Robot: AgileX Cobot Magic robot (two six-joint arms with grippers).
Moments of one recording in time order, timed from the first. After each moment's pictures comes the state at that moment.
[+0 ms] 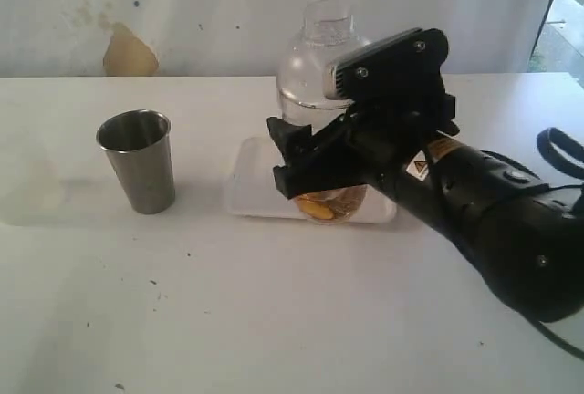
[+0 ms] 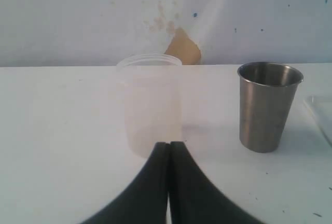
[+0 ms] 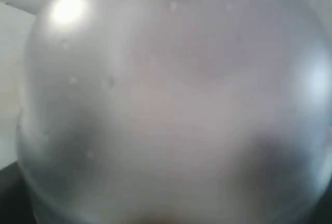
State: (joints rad) left arm 0.01 0.00 -0.01 -0.04 0.23 0.06; right arm 0.61 1.42 -0.64 0.39 -0.54 -0.34
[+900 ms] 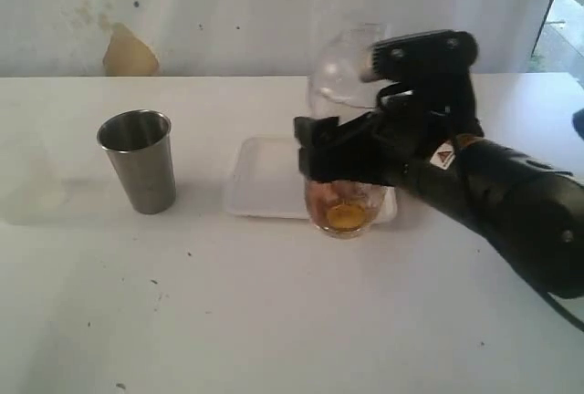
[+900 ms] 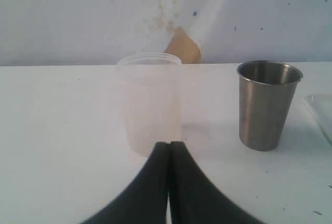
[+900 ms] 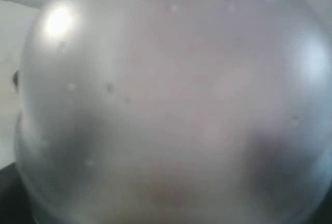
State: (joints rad) left arm 0.01 0.00 -0.01 -0.04 0.23 0.06; right arm 0.55 1.39 -0.65 0.46 -0.41 -0.22
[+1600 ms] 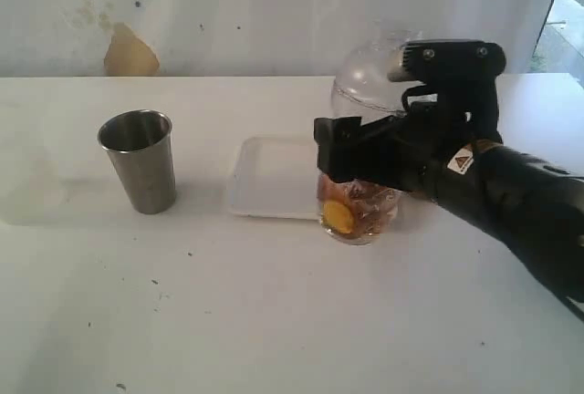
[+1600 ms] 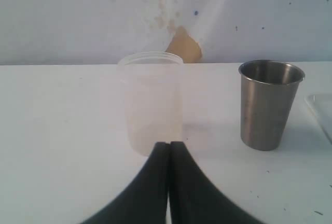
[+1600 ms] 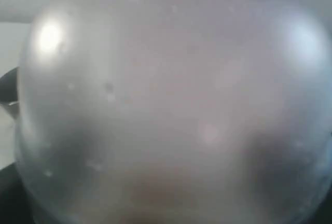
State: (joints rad) left arm 0.01 0.00 -0.01 -0.04 0.24 0.06; right arm 0.53 1.38 -0.62 0.44 -0.40 -0.14
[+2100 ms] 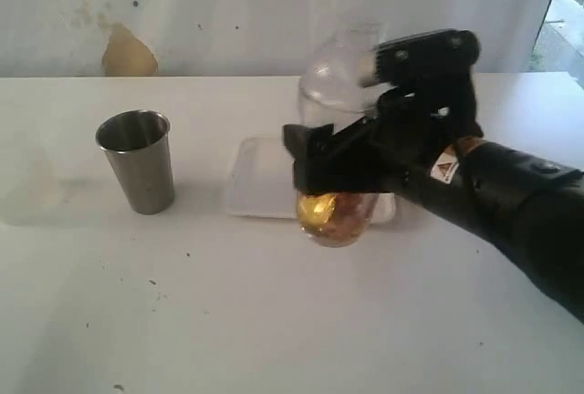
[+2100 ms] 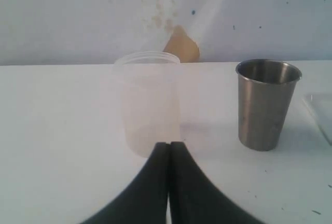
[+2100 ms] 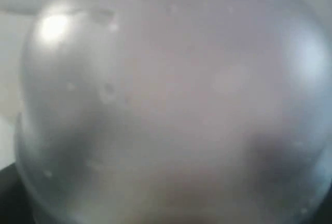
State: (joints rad) left arm 0.01 0.00 -0.01 -0.04 0.24 0.06; right arm 0.57 1.36 -0.64 0.21 -0.37 -0.07
